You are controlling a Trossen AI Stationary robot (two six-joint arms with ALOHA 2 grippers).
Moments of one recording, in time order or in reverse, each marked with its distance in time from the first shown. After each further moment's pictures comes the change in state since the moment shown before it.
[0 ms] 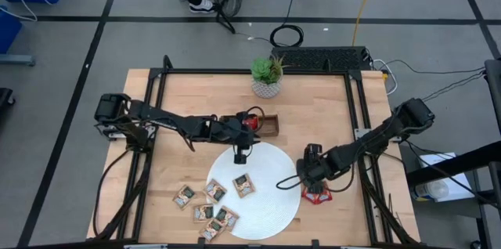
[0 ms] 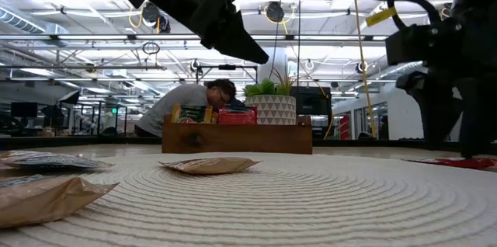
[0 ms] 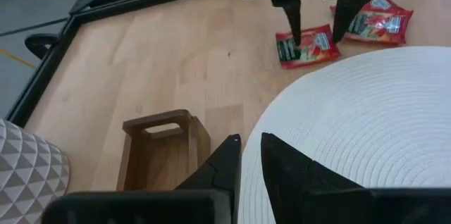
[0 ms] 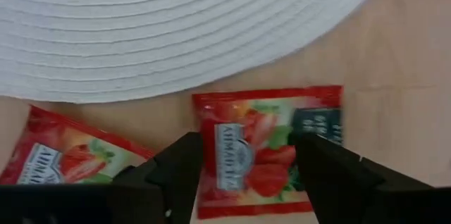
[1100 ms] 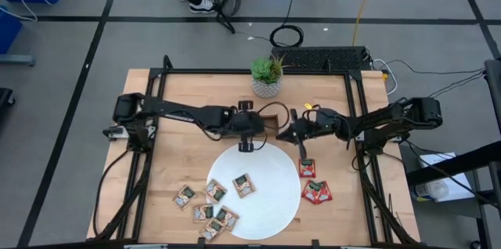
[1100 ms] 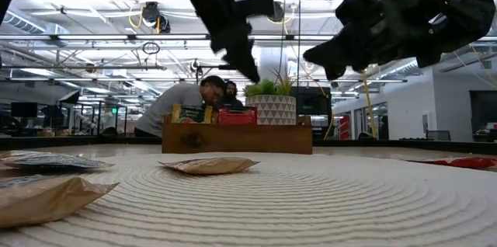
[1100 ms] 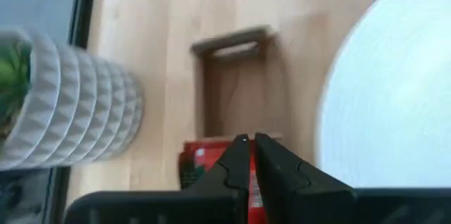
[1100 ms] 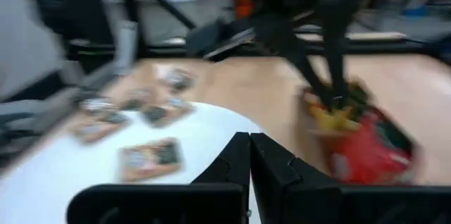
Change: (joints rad) left arm 0.056 0.170 0.394 -0.612 -0.192 0.033; right arm -0.609 -0.131 -0.414 1.485 -0.475 -0.478
